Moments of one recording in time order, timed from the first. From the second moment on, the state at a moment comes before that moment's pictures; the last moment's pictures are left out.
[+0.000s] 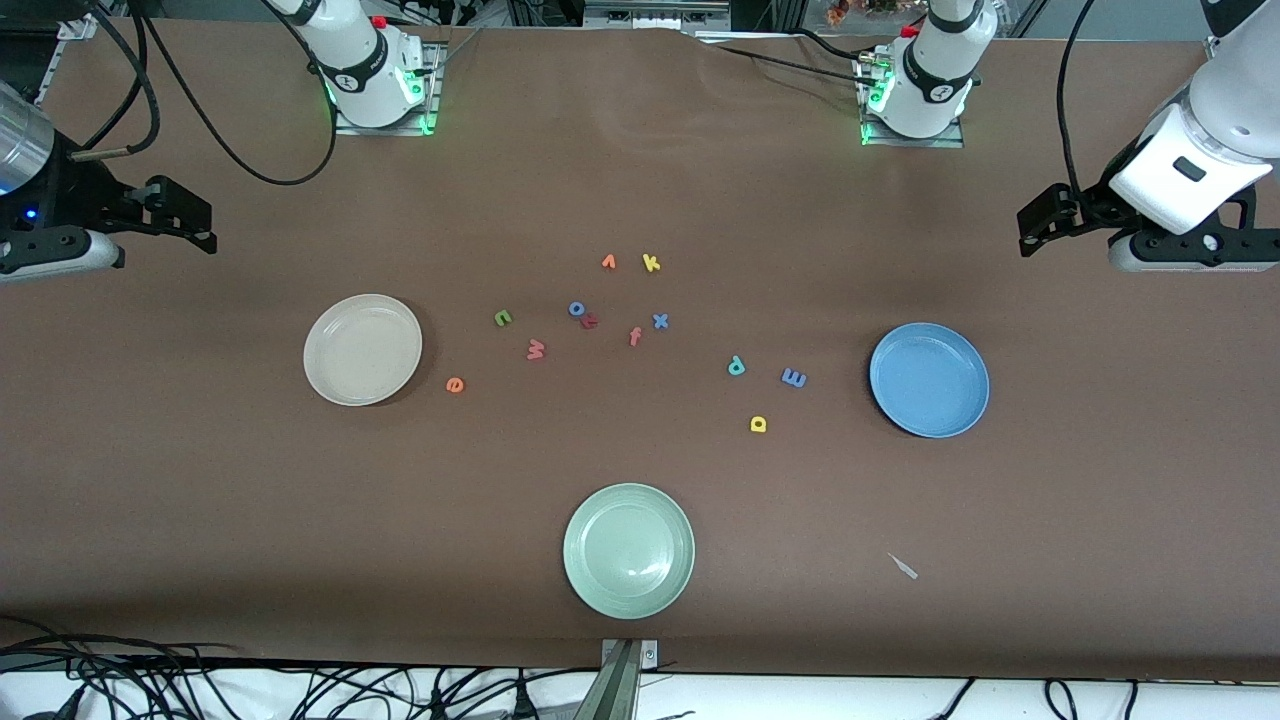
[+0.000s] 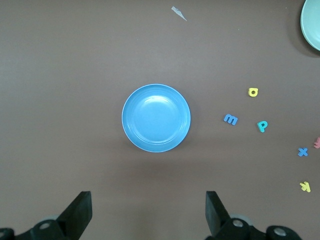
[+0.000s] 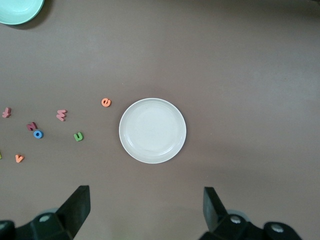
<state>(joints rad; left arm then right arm) -0.12 0.00 -0.01 -1.62 0.02 1.58 -0.14 0.11 0.07 -0.02 -1.49 0.00 1.55 -0.10</state>
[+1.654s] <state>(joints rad) -0.12 0.00 -0.01 -1.62 0.02 1.58 -0.14 0.11 0.07 -0.02 -1.49 0.00 1.55 -0.10</state>
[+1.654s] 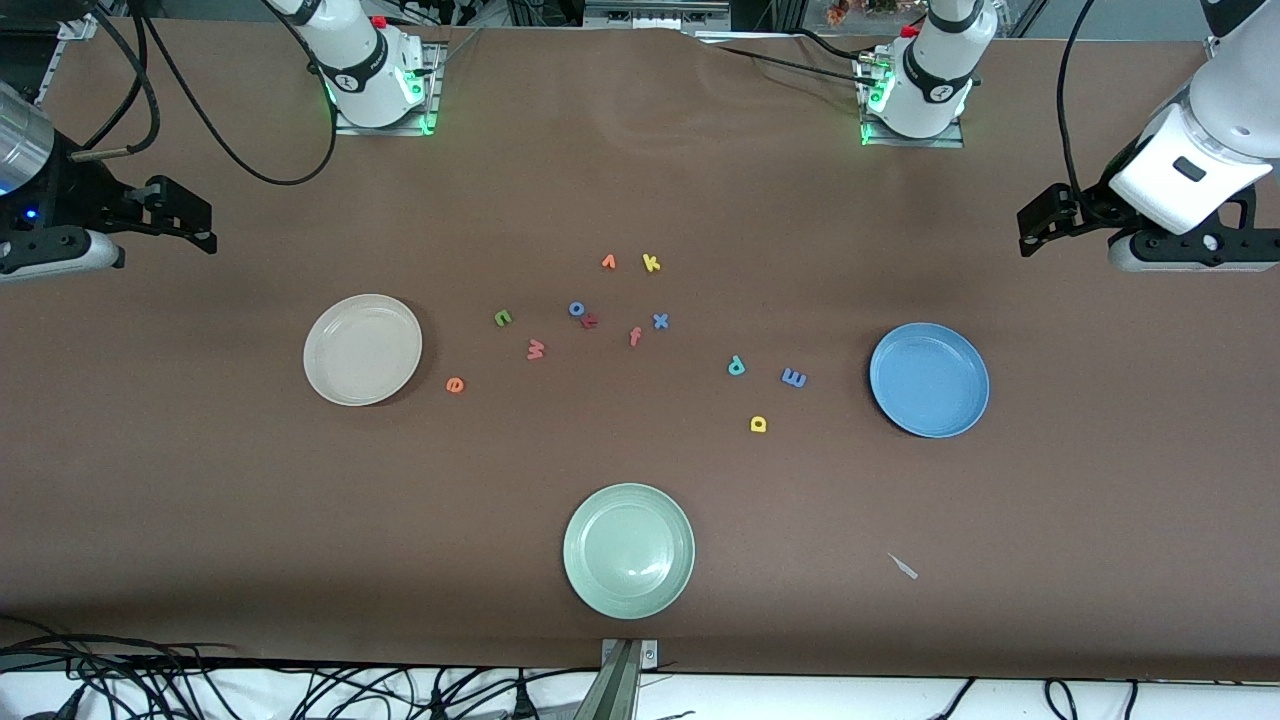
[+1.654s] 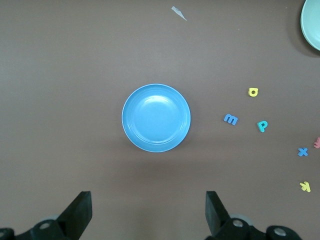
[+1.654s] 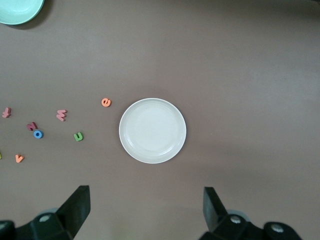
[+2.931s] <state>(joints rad) -0.14 0.02 -0.02 -1.62 0.02 1.57 -0.14 0.10 0.07 -0.02 -1.49 -0.01 1.54 -0.10</state>
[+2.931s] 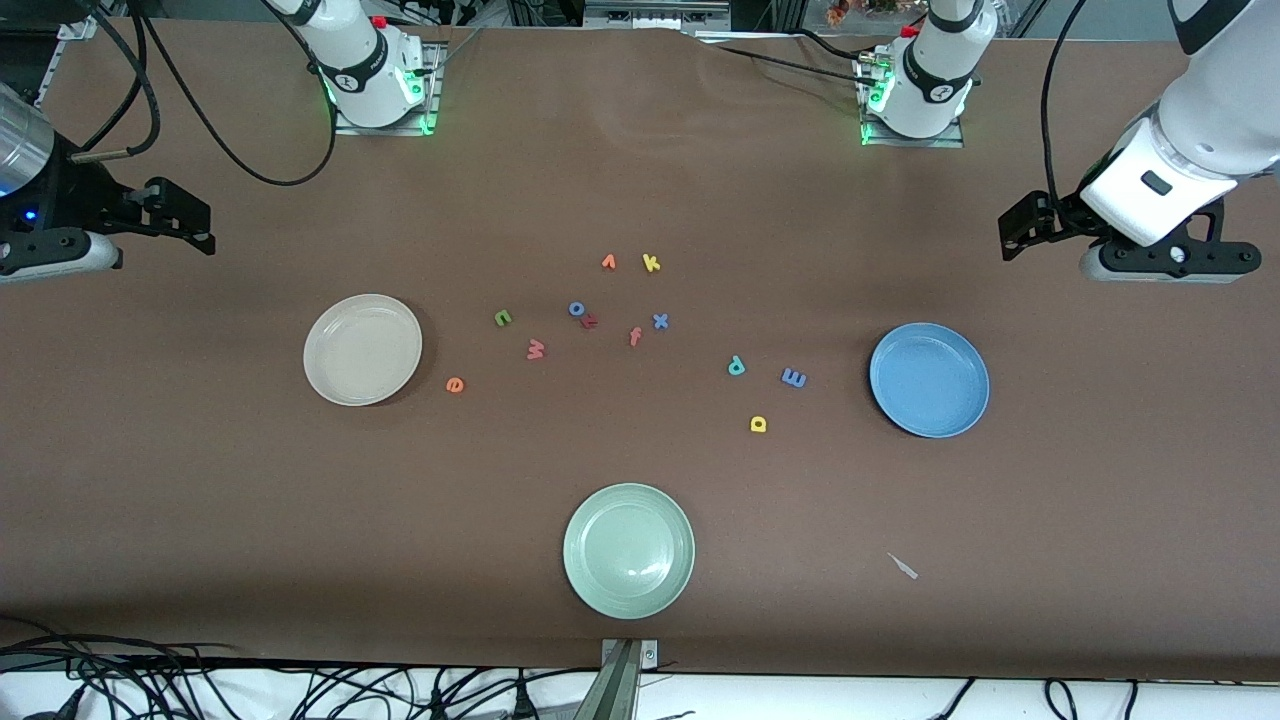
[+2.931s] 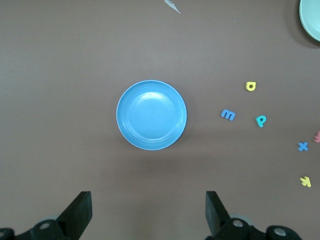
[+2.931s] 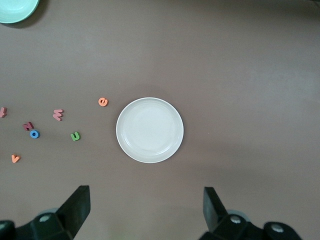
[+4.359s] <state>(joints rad) -0.31 0.58 -0.09 -1.63 -0.14 1.99 -0.92 0.22 0.30 0.04 -1.63 0.01 1.88 0.07</state>
